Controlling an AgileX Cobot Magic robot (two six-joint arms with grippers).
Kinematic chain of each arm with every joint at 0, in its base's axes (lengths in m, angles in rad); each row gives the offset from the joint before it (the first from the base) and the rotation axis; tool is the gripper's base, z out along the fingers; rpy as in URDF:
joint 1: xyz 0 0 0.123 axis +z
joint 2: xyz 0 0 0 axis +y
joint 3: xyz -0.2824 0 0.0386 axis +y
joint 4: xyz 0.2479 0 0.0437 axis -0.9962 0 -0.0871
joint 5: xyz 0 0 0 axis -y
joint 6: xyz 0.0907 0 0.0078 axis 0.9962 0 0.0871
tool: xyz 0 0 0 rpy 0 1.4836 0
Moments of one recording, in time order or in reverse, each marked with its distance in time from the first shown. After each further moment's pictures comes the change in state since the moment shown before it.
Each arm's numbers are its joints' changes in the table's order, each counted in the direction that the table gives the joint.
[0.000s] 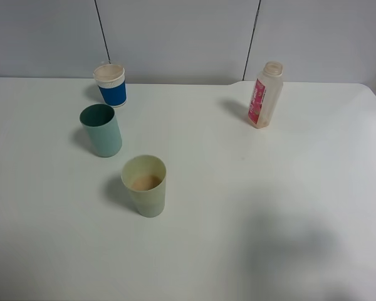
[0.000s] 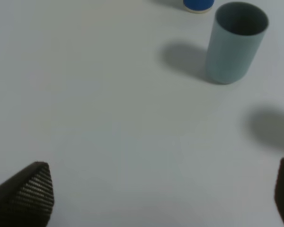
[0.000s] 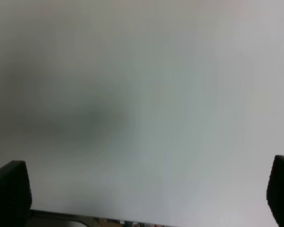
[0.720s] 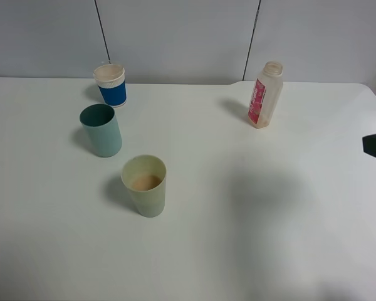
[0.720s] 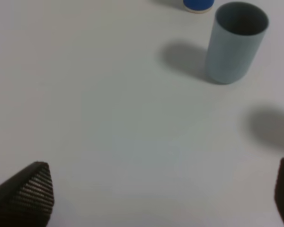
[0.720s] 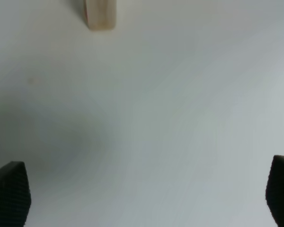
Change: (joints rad) left arm 0.000 0.000 0.000 0.000 0.000 0.000; right arm 0.000 0.328 0.000 0.029 0.618 -0.054
